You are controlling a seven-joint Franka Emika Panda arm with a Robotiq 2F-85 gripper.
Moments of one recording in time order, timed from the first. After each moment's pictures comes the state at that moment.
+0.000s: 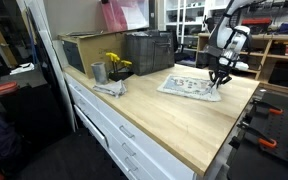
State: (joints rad) arm -0.44 0.53 -0.14 -2.29 0.85 2.60 -0.31
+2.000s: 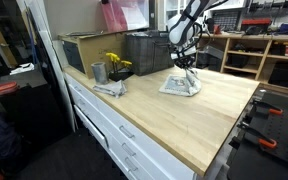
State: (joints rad) arm 0.07 0.69 -0.34 -1.75 -0.10 2.28 0.86
